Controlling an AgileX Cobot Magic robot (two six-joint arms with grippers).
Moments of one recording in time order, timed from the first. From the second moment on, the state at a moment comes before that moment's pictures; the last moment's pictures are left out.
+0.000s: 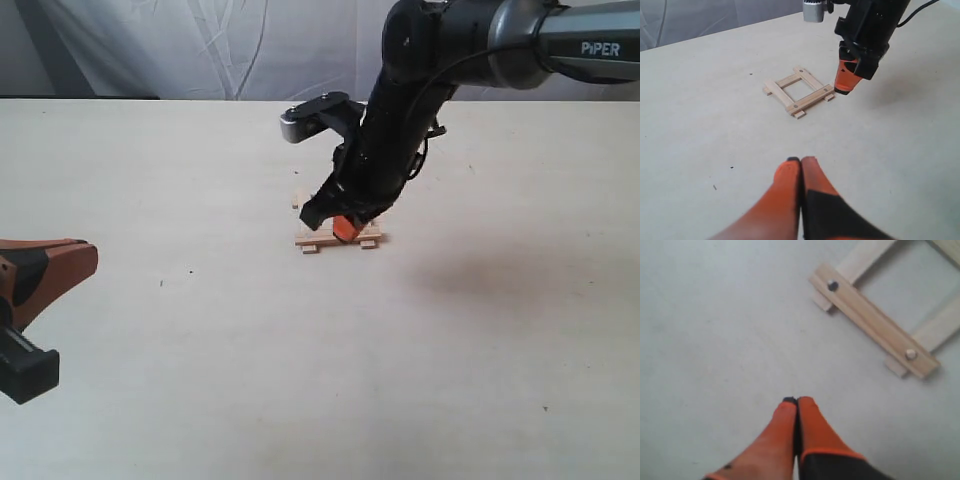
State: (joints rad) left arm -0.55 0.61 -0.39 0.15 0.32 -0.25; right arm 0.53 2.05 -1.55 0.31 1.01 -0.42
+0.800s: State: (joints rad) left arm -0.55 0.61 -0.39 0.15 0.32 -0.25; right arm -0.02 0.98 -0.63 0.17 0.72 -0.16
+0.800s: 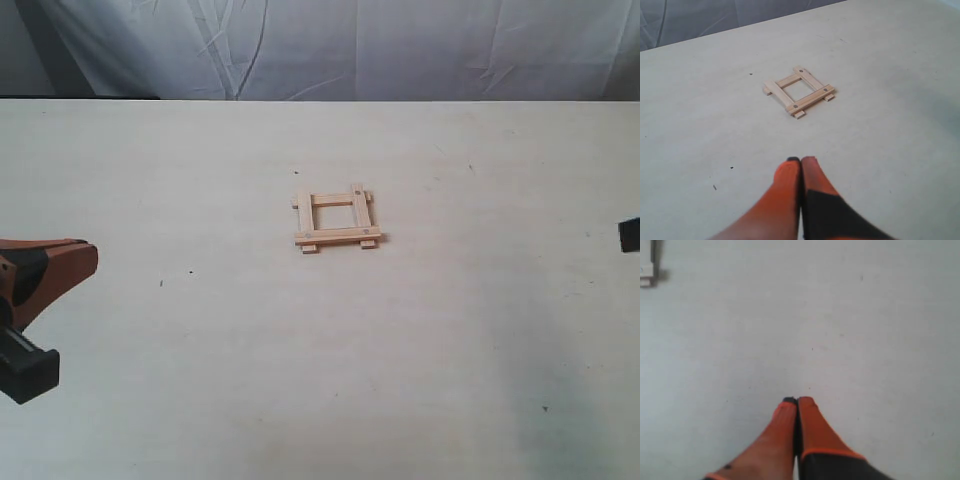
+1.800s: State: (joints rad) left arm -0.55 0.61 -0.39 0.15 0.32 -0.25; right arm -0.02 0.23 -0.39 -0.02 0.58 0.09
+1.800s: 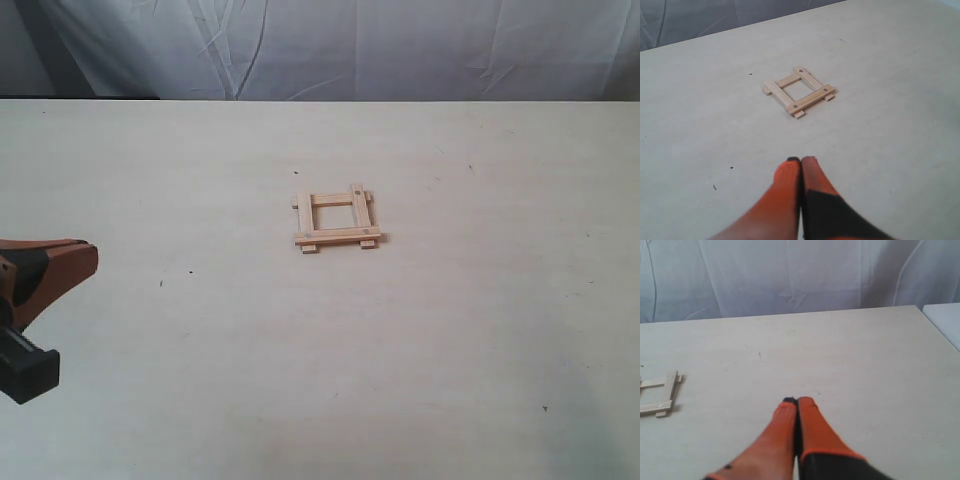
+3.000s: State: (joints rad) left arm -0.55 0.61 -0.39 0.15 0.32 -0.25; right arm -0.02 0.01 0.00 0.01 0.38 0.00
